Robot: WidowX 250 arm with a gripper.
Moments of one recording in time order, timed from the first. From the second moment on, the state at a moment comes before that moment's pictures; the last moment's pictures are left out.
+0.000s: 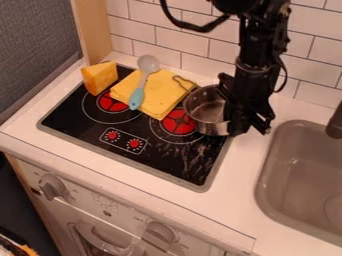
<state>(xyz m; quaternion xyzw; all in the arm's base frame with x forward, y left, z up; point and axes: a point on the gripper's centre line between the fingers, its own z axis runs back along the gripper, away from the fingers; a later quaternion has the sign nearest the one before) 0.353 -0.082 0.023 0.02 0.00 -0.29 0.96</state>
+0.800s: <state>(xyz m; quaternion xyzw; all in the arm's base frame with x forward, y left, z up) 0.331 -0.078 0.062 0.02 -0.05 -0.26 0.96</state>
